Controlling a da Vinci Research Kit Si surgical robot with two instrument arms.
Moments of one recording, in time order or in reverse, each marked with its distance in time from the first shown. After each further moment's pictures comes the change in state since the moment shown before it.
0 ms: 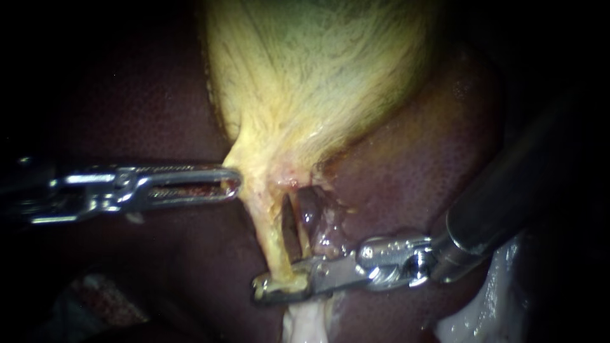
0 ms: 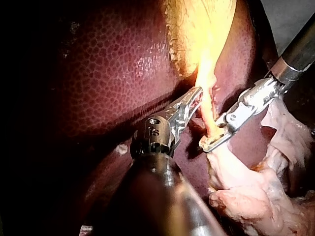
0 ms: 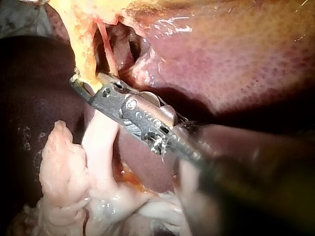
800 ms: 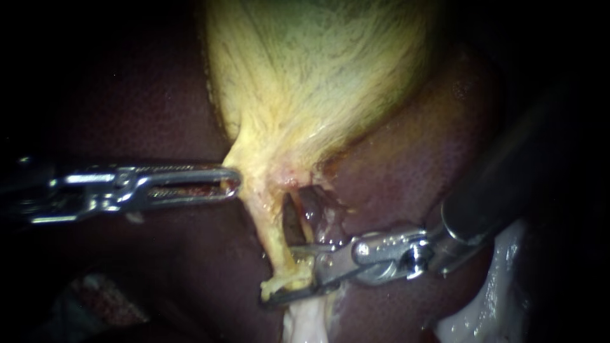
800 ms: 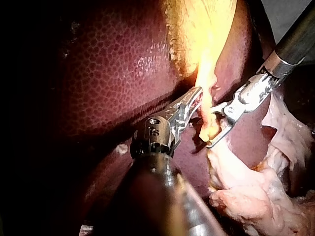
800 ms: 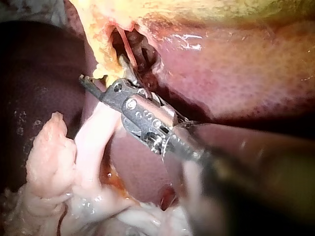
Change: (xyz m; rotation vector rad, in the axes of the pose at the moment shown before) right arm 0.001 0.001 0.000 -0.149 0.071 -0.214; left arm 0.000 0.000 0.000 0.000 0.001 0.000
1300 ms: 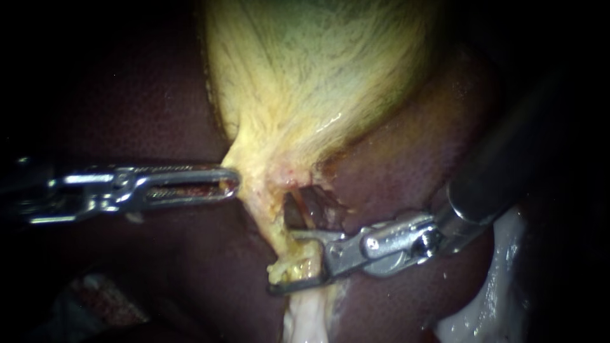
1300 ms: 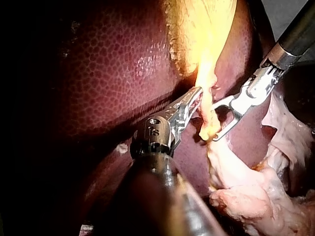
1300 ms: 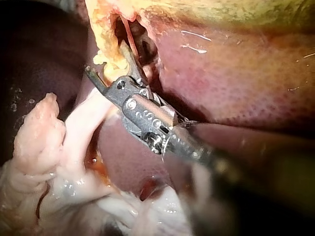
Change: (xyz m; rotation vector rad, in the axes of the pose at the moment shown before) right arm 0.000 0.000 -0.004 -0.020 -0.003 -0.067; left arm 0.000 0.000 0.000 0.001 0.000 0.001
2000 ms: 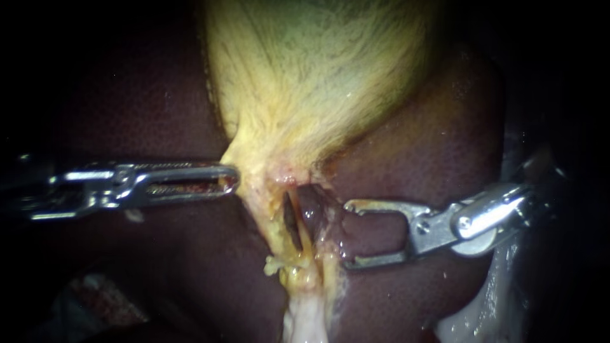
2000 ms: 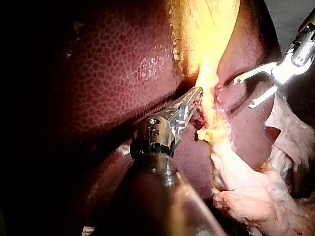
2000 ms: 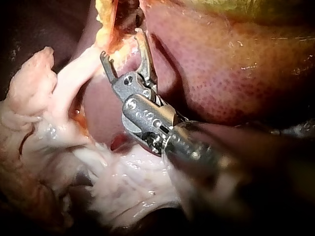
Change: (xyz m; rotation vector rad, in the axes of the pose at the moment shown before) right arm 0.004 0.000 -0.013 -0.068 -0.017 -0.135; left arm 0.000 0.001 0.001 0.001 0.000 0.002
